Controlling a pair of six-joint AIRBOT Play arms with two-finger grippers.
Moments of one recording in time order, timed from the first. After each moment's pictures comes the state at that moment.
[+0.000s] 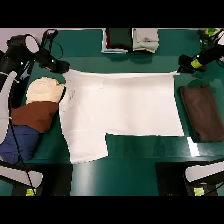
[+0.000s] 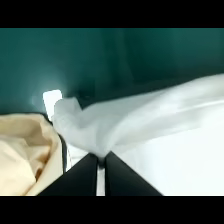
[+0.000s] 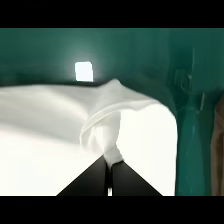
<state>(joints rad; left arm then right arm) -0.11 -1.61 1.71 1.45 -1.23 -1.47 -0.16 -1.61 1.76 -1.31 1.42 1.61</state>
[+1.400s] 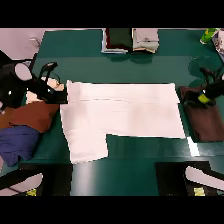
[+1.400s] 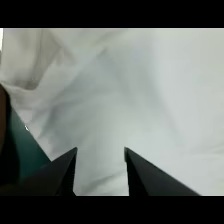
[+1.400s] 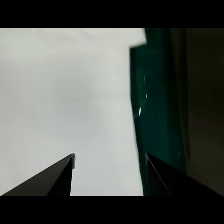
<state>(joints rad) -0.12 -1.21 1.12 1.32 -1.28 -1.52 -0.28 -1.23 1.08 -1.42 1.40 1.54</state>
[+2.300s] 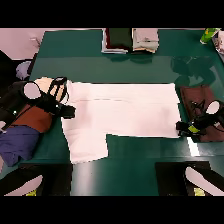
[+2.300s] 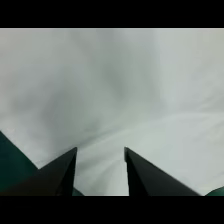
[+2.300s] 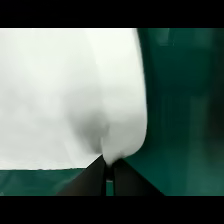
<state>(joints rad) -0.25 -1.09 0.94 1.32 -1.25 -1.57 -0.23 -1.05 0.62 -1.46 1.26 1.57</state>
